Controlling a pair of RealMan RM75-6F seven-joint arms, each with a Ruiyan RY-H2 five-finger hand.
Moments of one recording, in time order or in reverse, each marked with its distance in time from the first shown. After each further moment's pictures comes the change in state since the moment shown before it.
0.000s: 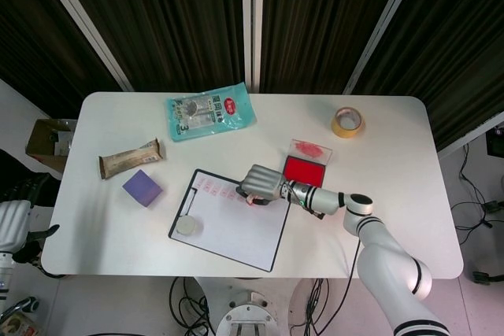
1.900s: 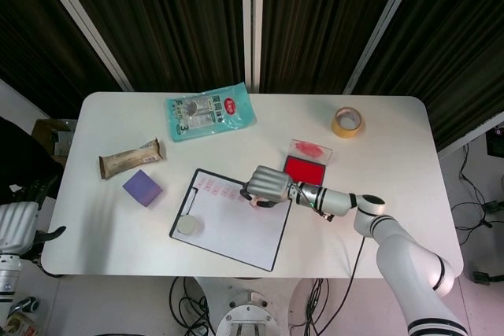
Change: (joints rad) left arm 0.002 0.004 0.011 -0.053 0.020 0.024 0.045; right arm -0.029 0.118 0.087 -0.175 -0.043 0.082 -0.079
